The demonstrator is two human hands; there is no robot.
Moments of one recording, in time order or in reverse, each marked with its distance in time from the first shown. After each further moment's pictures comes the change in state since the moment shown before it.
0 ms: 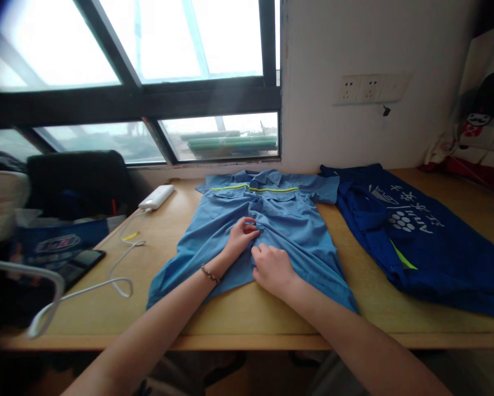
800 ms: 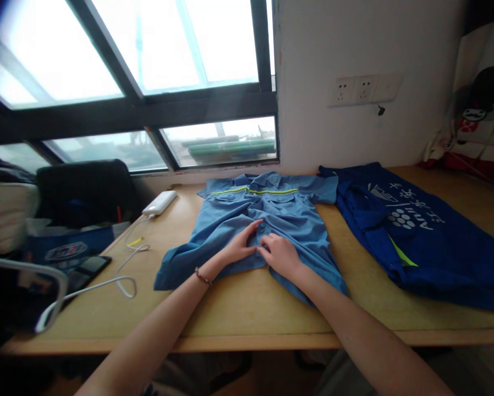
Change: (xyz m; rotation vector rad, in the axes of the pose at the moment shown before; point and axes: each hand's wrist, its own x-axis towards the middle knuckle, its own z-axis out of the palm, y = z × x) left_hand -0.006 0.006 -0.022 0.473 -0.487 0.360; right_hand 0.020 0.038 0.014 0.380 0.132 0.046
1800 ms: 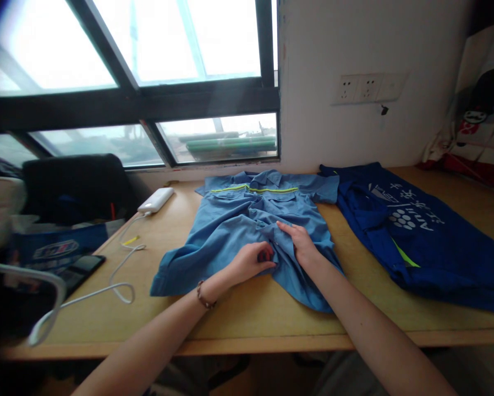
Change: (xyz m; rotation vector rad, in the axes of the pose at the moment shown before) left_hand -0.015 0.055 0.023 0.216 -0.137 -0.140; right_hand 0.019 0.023 -0.013 1.468 0.171 0.737
